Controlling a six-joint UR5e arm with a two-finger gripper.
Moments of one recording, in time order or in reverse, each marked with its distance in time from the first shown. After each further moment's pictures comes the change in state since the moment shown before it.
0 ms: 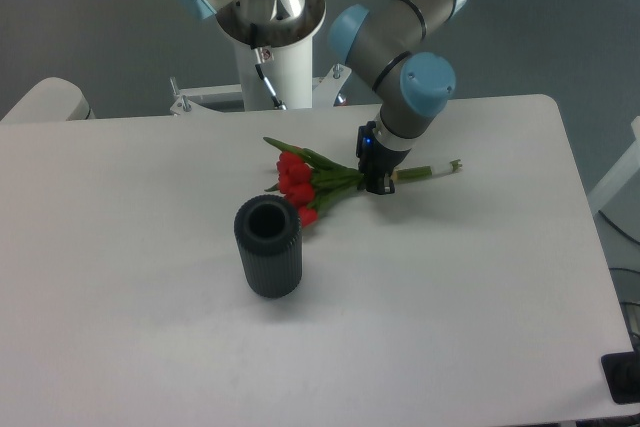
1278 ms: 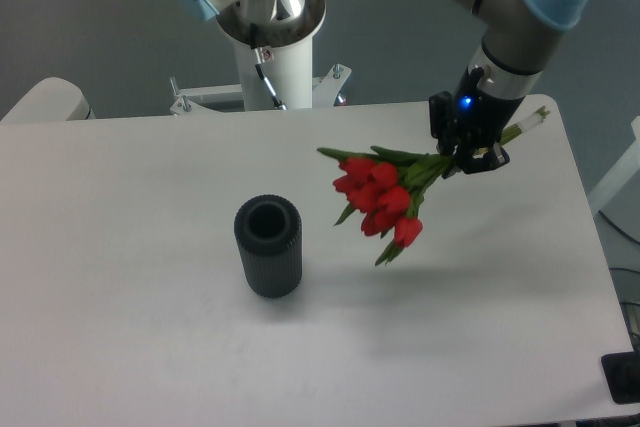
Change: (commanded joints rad) arm -0.080 -0.026 0.721 -0.551 -0.051 -0.540
